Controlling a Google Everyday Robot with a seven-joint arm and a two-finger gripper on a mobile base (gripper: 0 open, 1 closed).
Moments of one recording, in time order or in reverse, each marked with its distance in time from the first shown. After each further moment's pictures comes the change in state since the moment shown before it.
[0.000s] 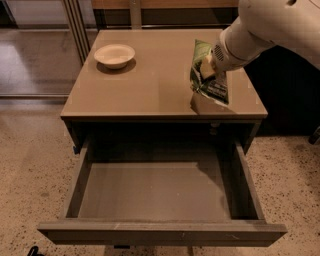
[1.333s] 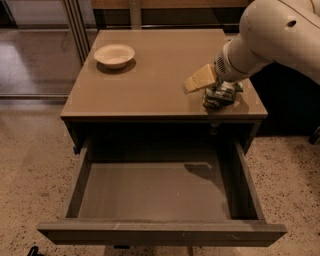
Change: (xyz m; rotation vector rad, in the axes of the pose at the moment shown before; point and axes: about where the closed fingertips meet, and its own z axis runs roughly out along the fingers) arm 0.024 -0.004 0.007 0.036 0.000 0.038
